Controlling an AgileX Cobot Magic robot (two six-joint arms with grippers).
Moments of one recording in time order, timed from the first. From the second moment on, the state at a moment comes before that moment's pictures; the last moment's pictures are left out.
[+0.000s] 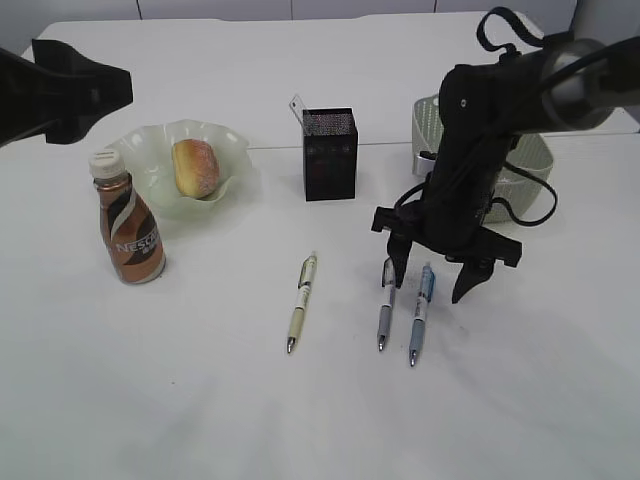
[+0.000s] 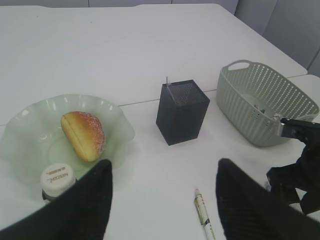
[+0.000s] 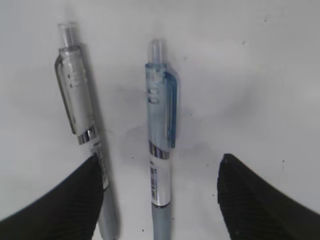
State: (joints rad) left arm -0.56 1.17 -0.78 -1.84 -0.19 1.62; right arm 0.30 2.17 -1.59 0.09 1.02 0.62
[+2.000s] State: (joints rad) left arm -0.56 1.17 -0.78 -1.84 -0.19 1.62; right arm 0.30 2.24 -1.60 0.08 1.05 0.62
